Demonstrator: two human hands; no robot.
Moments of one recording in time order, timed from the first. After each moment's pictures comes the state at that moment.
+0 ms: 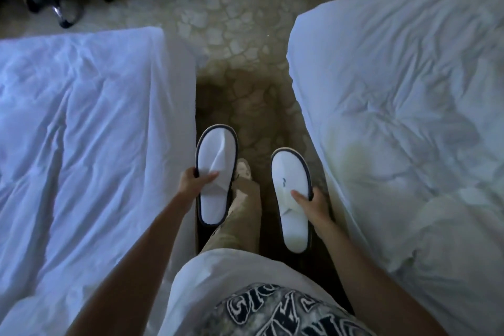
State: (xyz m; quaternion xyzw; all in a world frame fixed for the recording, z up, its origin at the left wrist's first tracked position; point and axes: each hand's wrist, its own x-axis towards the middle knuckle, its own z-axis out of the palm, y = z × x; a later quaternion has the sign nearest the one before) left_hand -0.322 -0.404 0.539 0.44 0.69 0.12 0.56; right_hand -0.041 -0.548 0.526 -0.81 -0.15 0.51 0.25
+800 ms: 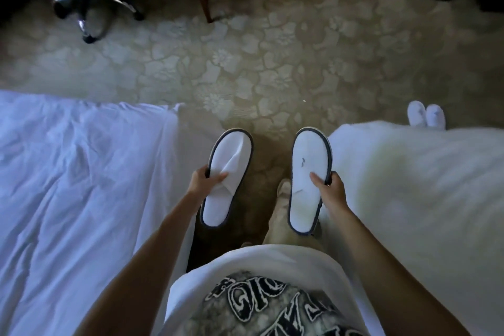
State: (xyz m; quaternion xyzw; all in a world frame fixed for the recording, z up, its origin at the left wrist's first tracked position) left_hand -0.200 0.125 0.528 0.39 0.72 0.14 0.55; right_hand 0.122 0.074 0.526 -0.78 -0.24 0.51 0.26
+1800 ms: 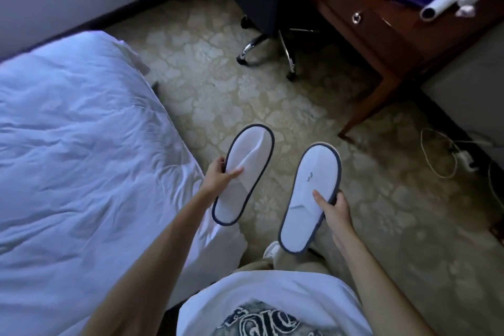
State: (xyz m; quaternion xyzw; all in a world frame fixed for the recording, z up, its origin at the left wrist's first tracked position) left_hand -0.413 0.652 0.570 0.09 0.80 0.43 0.41; right_hand -0.161 0.806 0.564 -0.60 -0.49 0.62 0.10
